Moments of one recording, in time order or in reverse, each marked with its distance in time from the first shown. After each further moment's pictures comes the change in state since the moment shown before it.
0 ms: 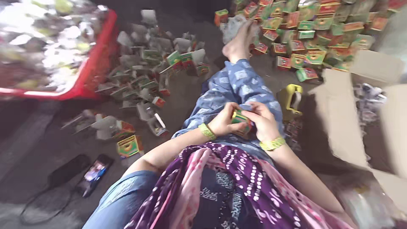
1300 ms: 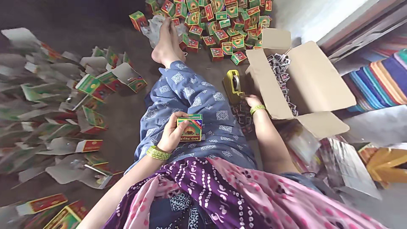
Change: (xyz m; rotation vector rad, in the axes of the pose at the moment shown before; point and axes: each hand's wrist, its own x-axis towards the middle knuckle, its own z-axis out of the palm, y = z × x) left_hand 0.005 -0.008 0.006 -0.243 0.027 -0.069; right_hand 0.090 0.083 -0.235 -0.412 0.508 0.402
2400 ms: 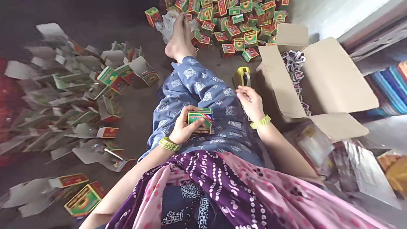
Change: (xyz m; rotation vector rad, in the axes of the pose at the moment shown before) left_hand -0.006 0.001 -0.002 -0.014 -0.041 -0.013; right_hand -0.127 -0.047 0.028 0.023 -0.095 -0.811
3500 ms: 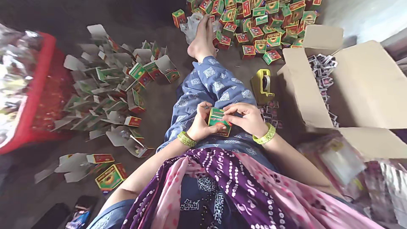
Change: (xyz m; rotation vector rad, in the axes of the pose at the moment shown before) left_hand 0.001 0.001 0.000 0.042 -0.021 0.113; right_hand -0.026 -0.077 0.050 0.422 -0.347 -0.328
